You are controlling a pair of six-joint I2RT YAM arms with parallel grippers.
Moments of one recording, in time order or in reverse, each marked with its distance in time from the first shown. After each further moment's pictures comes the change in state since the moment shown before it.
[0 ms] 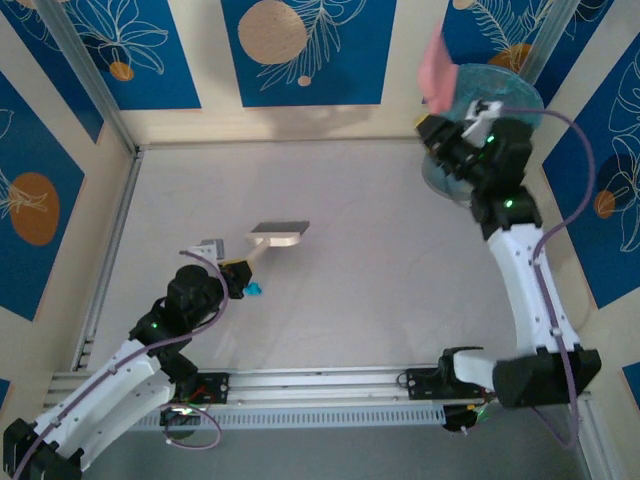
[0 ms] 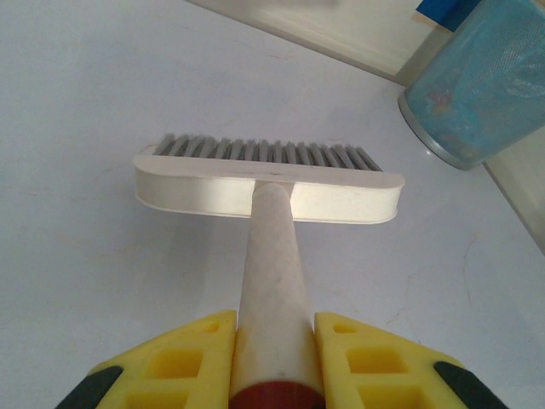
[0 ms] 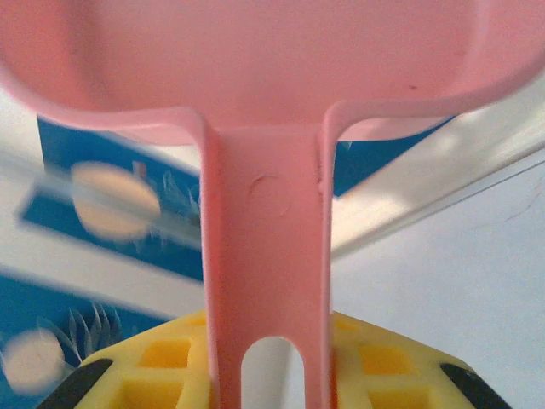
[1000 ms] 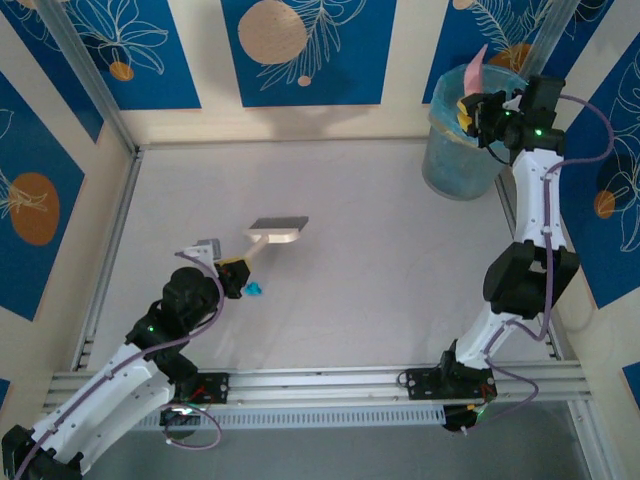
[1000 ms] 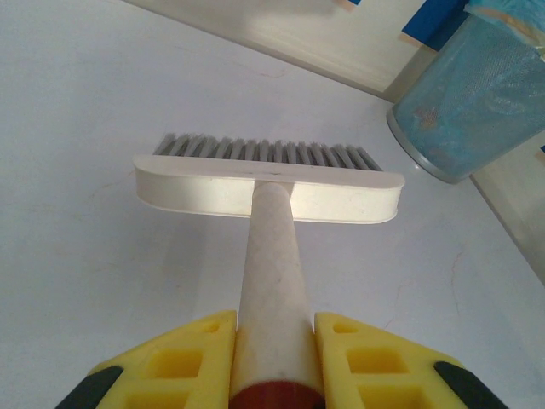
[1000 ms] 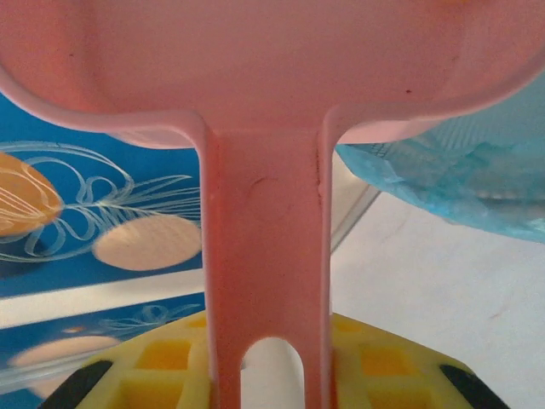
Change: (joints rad) left arm 0.000 -0.035 0.000 0.004 0.000 0.000; right arm -0.387 0.601 0.583 -0.346 -0.227 0.283
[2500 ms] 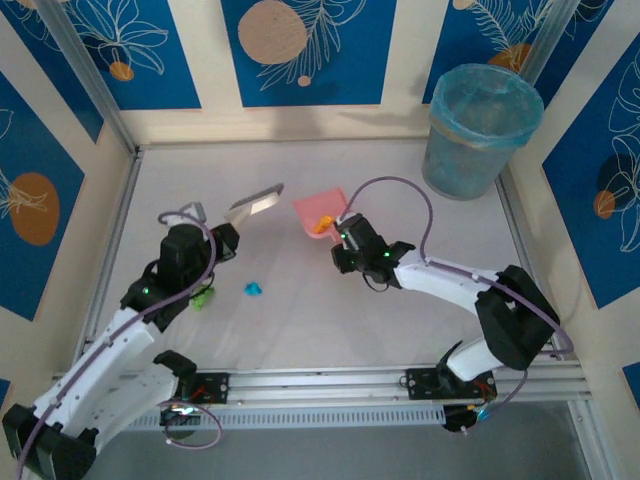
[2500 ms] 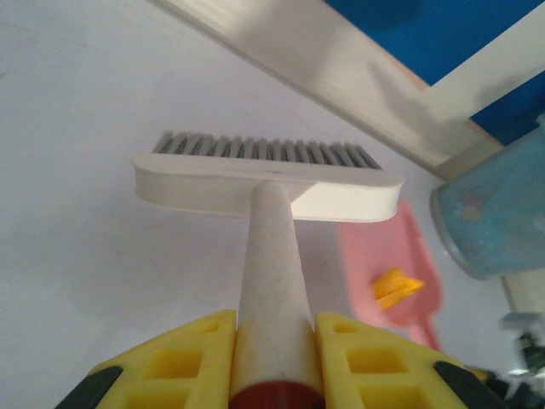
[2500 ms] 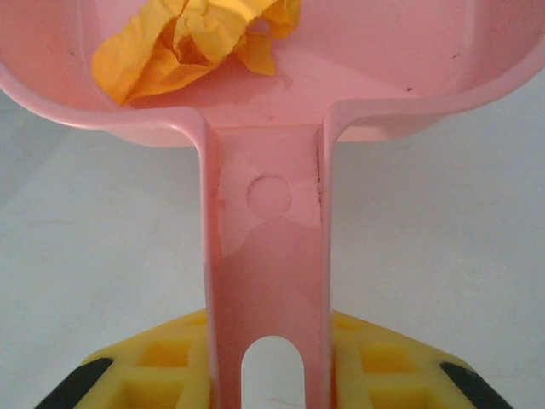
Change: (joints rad) left arm 0.108 0.226 0.303 -0.179 -0.081 -0.161; right arm 0.972 -0.326 -1.044 0.334 0.843 -0.867
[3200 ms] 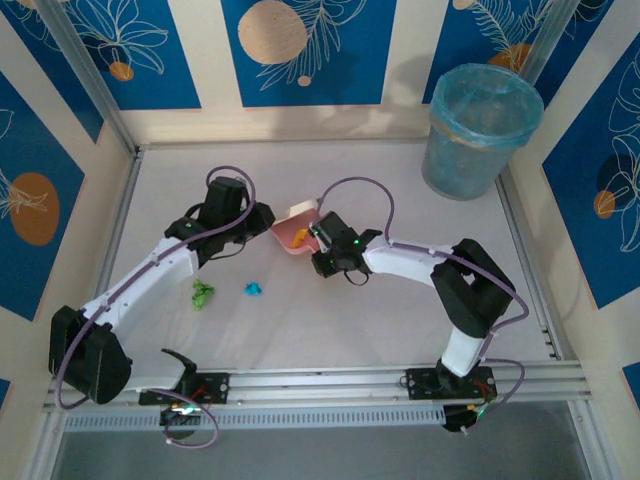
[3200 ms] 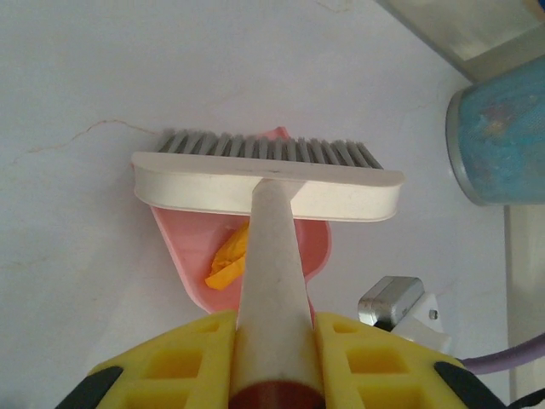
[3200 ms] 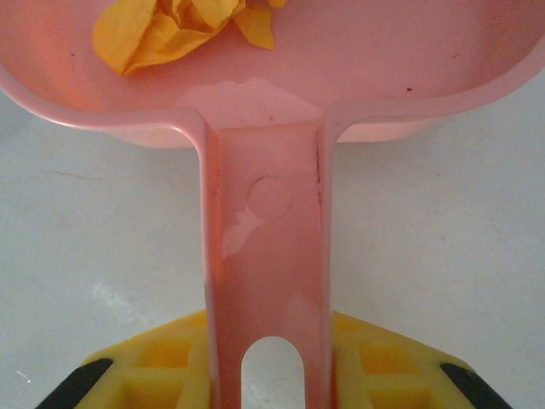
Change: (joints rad) left arm 0.006 0.540 0.388 -0.116 0.251 -0.103; right arm 0.062 0.284 0.224 -0.133 -0.114 -0.072
